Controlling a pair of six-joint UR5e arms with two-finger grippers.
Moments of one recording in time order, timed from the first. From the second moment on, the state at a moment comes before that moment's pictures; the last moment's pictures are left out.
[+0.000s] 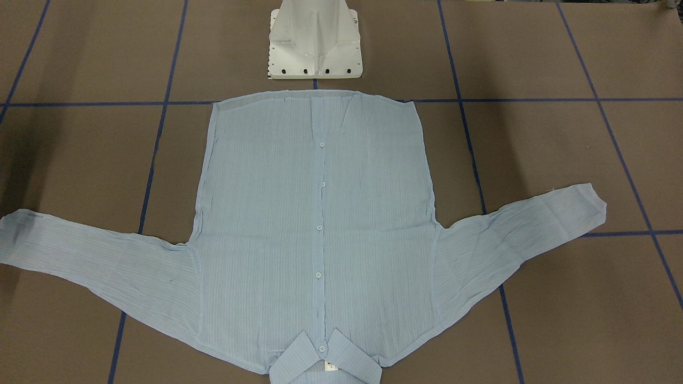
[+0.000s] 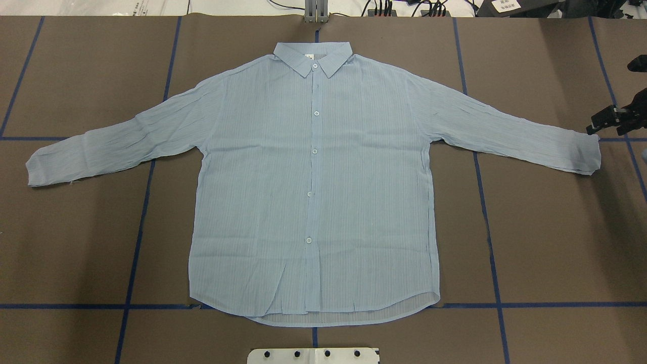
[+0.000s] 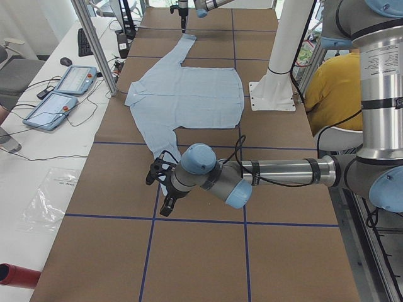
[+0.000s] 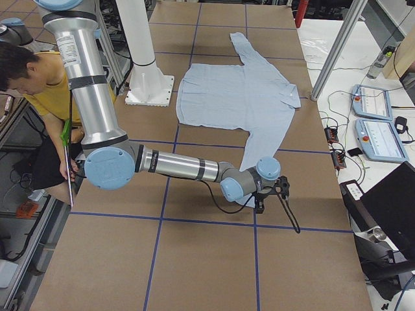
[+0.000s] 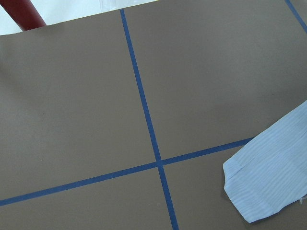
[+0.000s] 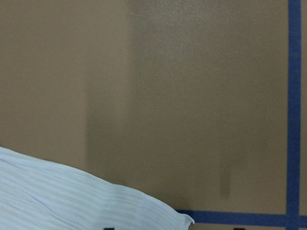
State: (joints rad) left arm -1.59 -1.41 -1.67 -2.18 -2.33 -0.13; right arm 1.27 -1.34 1.12 -0.98 2.35 0.47
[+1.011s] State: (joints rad) left arm -1.59 -1.40 -1.67 -2.21 -2.33 -0.13; right arm 1.25 -1.30 1.07 -0.98 2.35 0.58
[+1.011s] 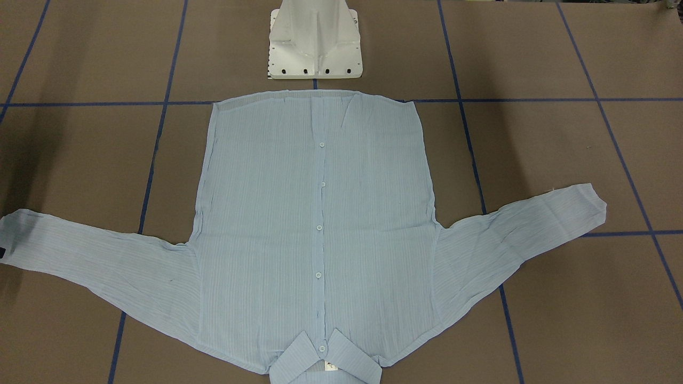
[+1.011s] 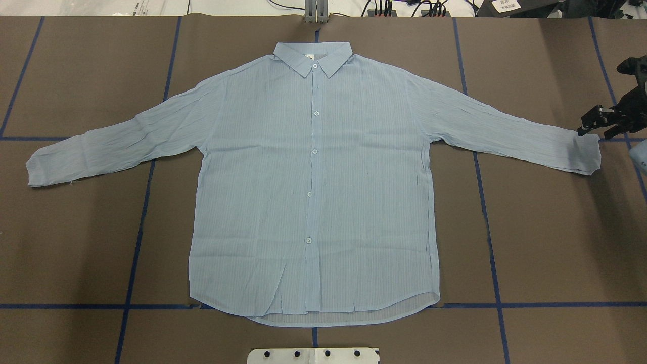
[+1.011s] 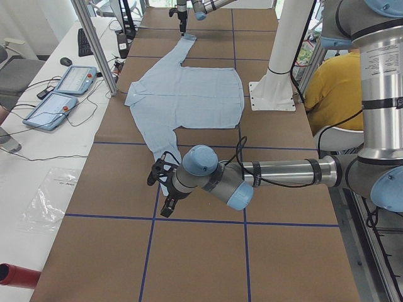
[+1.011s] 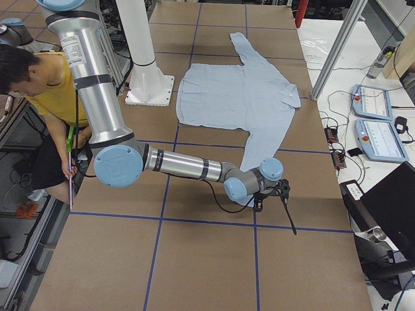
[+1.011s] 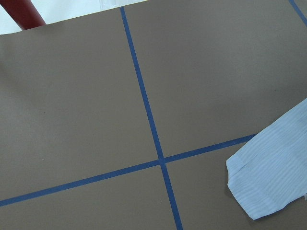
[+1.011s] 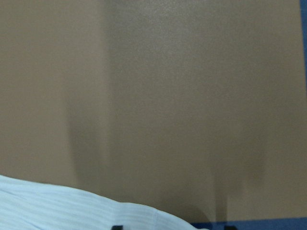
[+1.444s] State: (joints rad) left arm -1.59 -1.39 -1.67 -2.22 -2.33 -0.13; right arm 1.24 -1.30 1.06 -0.98 2.35 0.58
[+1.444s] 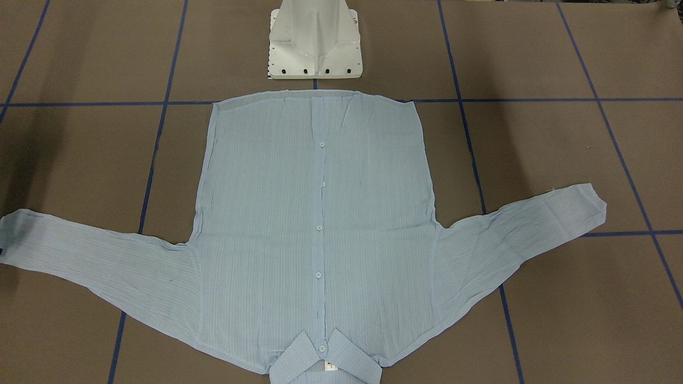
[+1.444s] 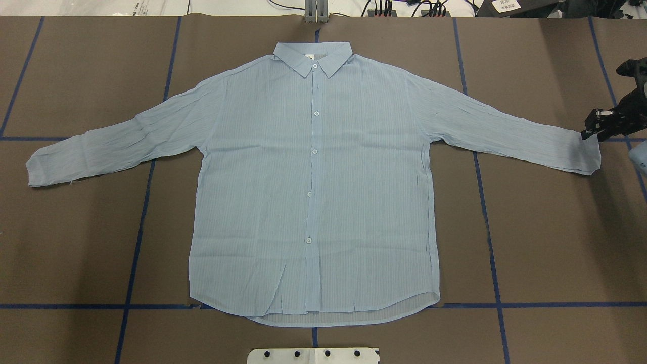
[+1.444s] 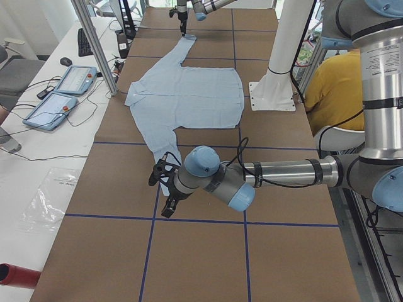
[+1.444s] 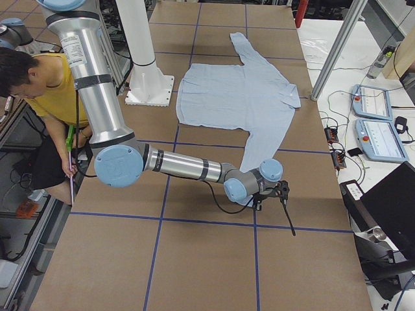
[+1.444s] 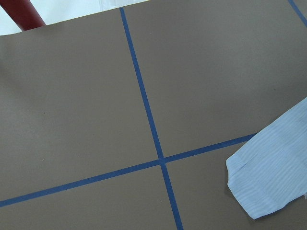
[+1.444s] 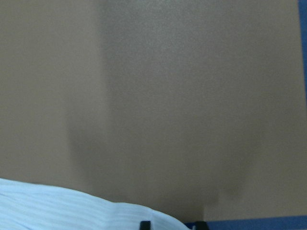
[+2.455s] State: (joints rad) left arm -1.59 -1.39 -1.67 -2.22 -2.34 -0.13; right arm 1.13 -1.22 1.38 -0.98 2.50 1.18
